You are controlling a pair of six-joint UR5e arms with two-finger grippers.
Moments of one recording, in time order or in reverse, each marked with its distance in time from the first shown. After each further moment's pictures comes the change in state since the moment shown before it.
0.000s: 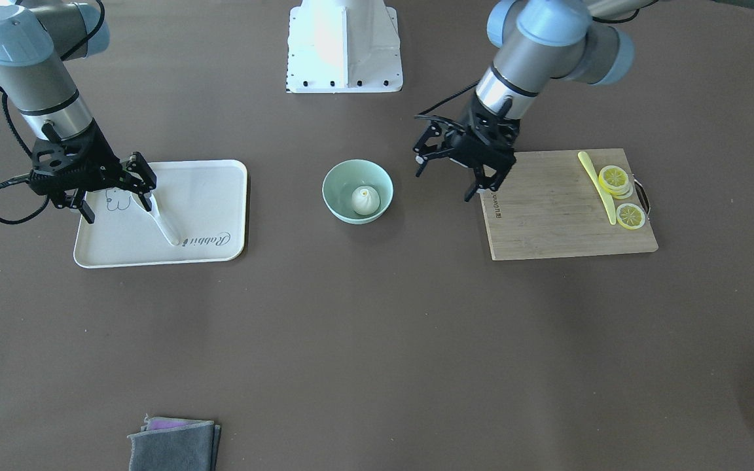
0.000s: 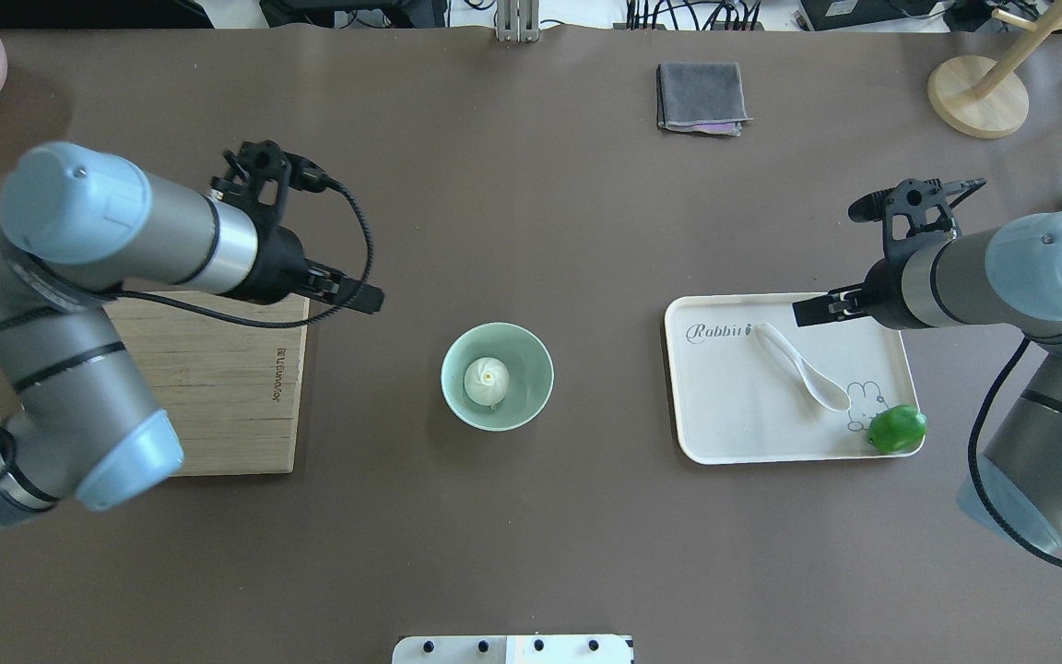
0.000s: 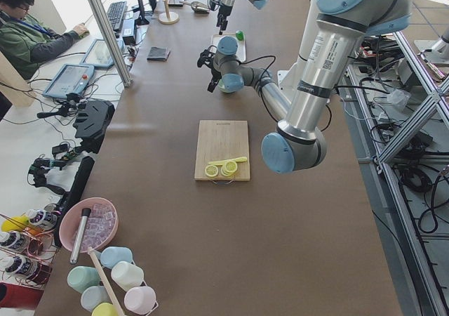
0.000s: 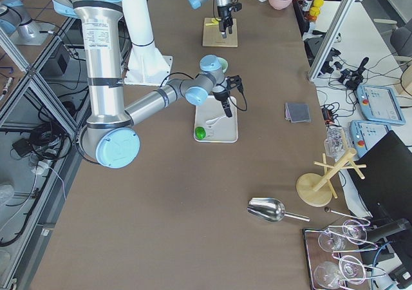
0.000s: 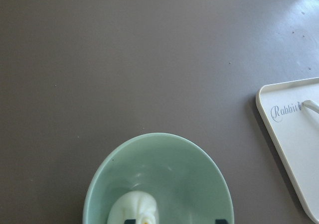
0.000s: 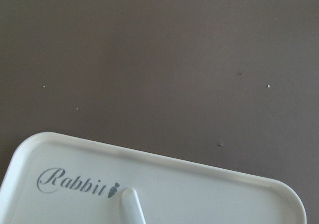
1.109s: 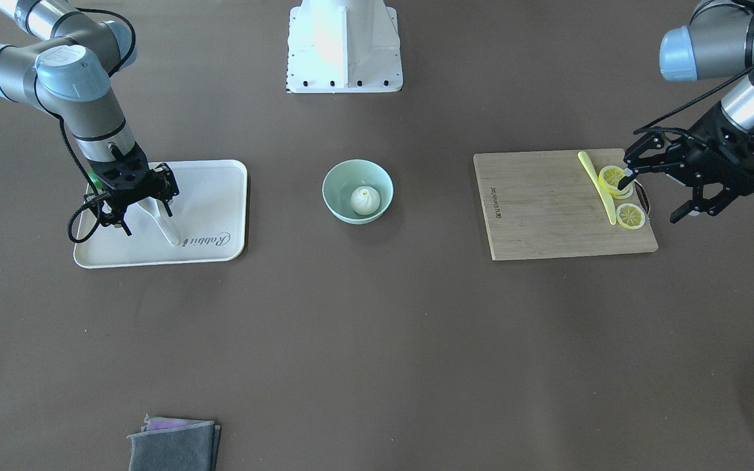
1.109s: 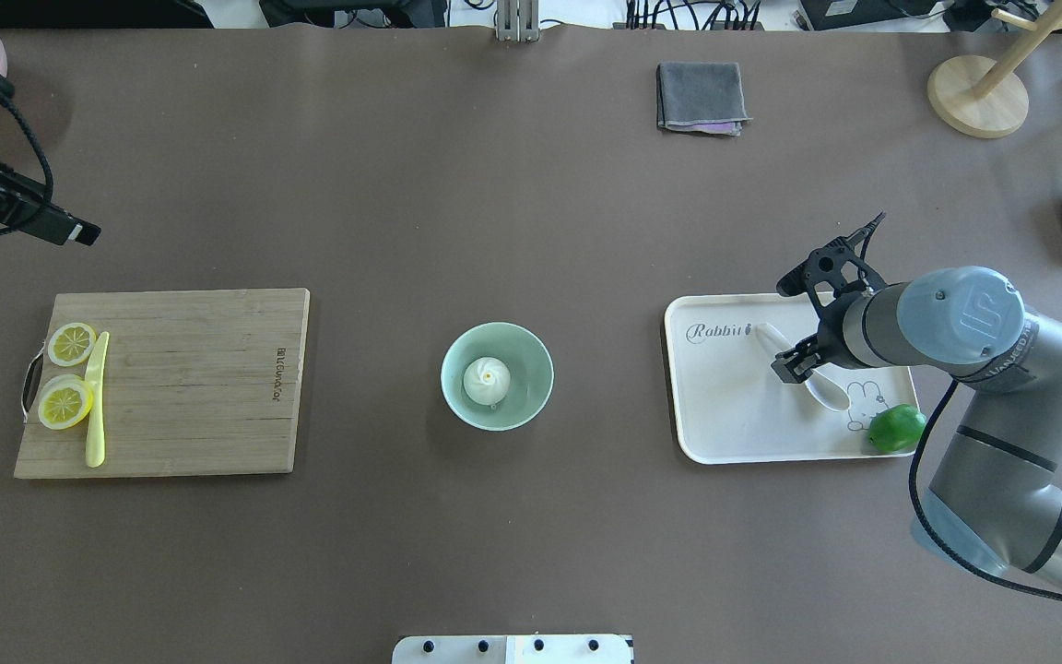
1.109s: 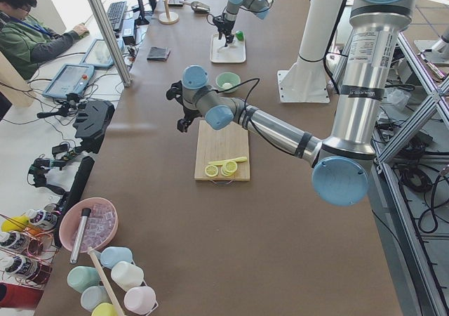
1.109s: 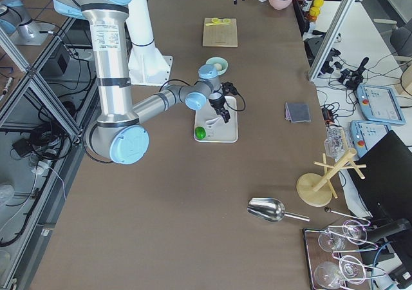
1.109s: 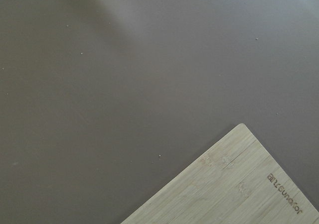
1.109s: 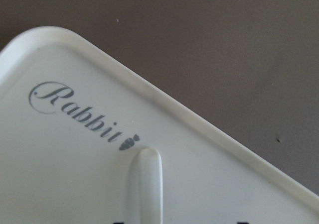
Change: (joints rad) left arm -0.353 0.214 0.023 0.020 -0.278 0.490; right arm -0.093 0.035 -0.112 0.000 -0.059 -0.328
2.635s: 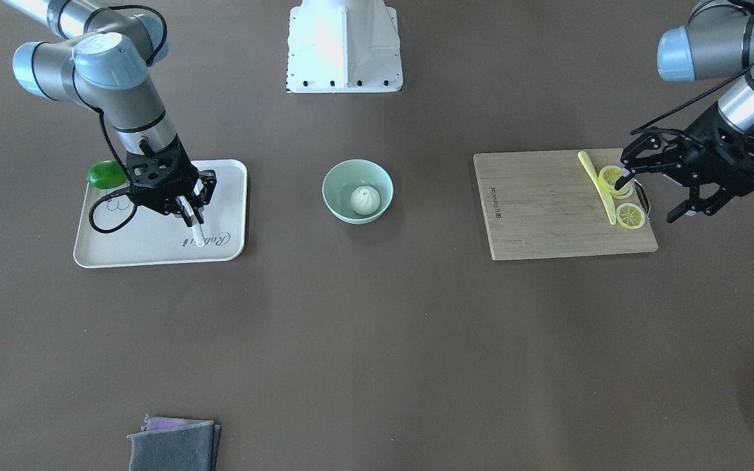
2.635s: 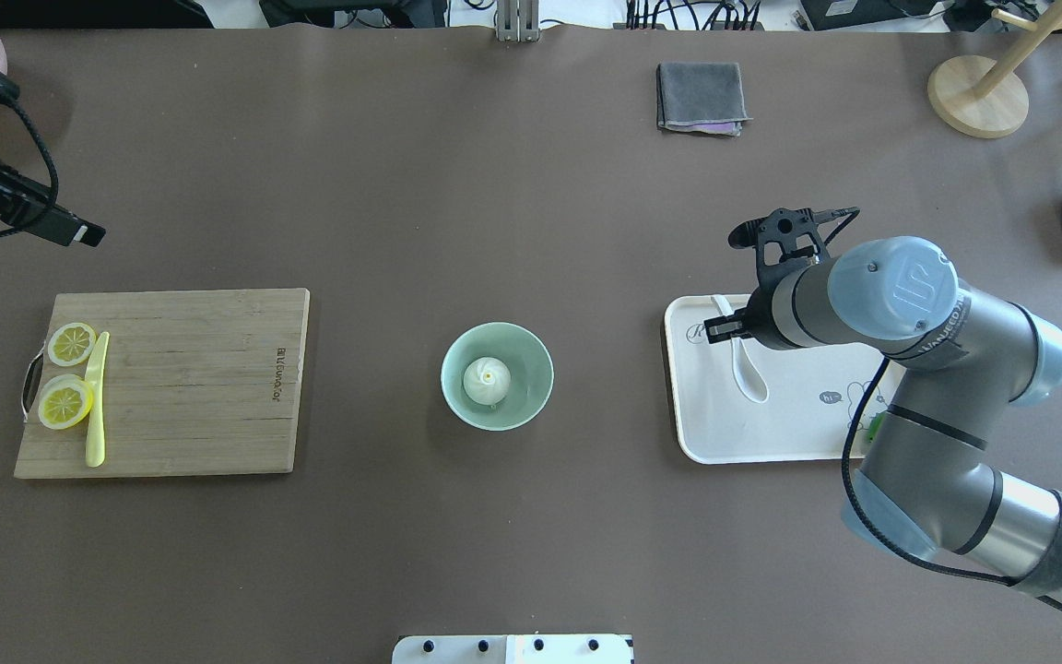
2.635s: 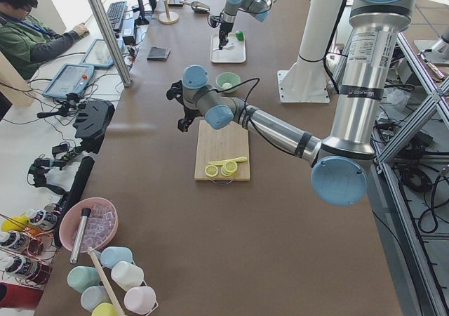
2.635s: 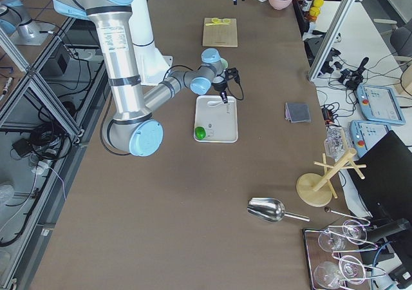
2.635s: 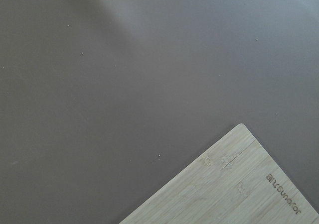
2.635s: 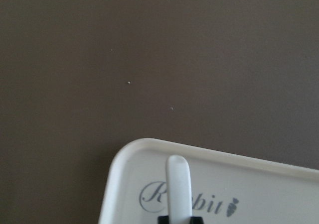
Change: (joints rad) left arm 0.007 -0.004 0.003 -0.001 0.000 -0.018; right arm -0.019 0.185 0.029 -0.116 0.015 0.524
